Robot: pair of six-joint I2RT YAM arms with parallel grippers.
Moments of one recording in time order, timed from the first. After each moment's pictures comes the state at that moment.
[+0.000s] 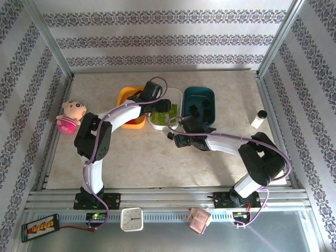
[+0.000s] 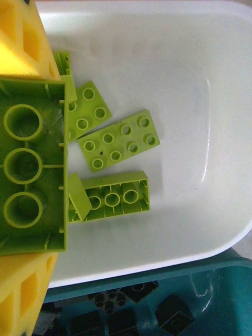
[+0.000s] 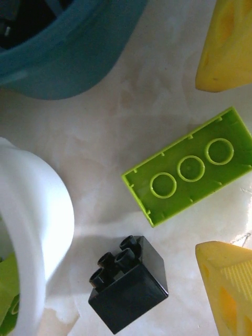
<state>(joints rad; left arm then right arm) -0.48 1.98 1.49 -0.36 0.09 -0.45 0.66 1.59 0.79 -0.21 0.10 0.29</state>
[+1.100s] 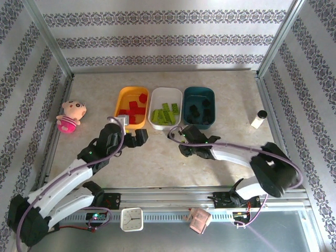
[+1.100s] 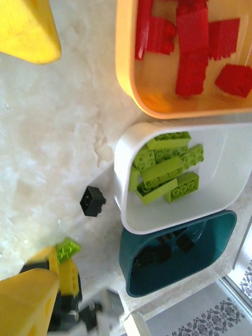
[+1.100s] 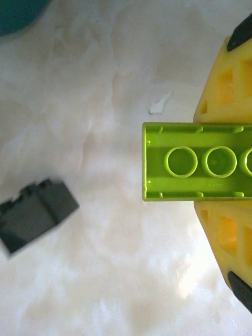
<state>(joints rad) -0.55 0.81 0.53 -0.23 -0.04 -0.58 0.74 1.39 0.65 -0.25 0.03 0.30</state>
